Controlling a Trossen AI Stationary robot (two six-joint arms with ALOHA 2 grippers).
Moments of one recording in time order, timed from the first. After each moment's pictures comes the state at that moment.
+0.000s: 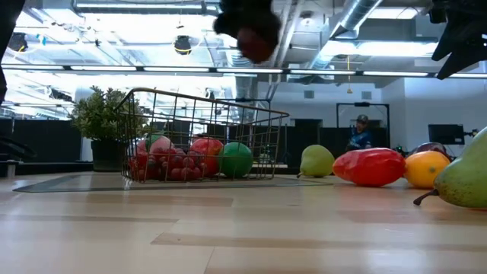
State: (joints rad) left arm -0.02 1.82 1.79 -0.90 -0.37 -0.27; right arm 0.02 0.51 0.89 -1.30 0.35 0.70
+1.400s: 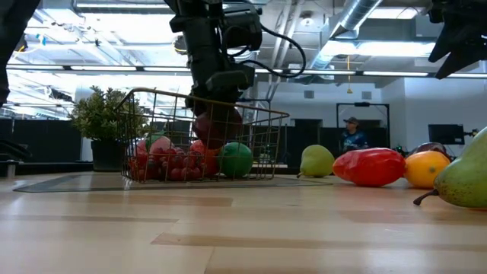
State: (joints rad) left arm 0.14 1.87 1.43 -0.83 -0.12 -0.29; right arm 0.02 0.51 0.89 -1.30 0.39 0.71
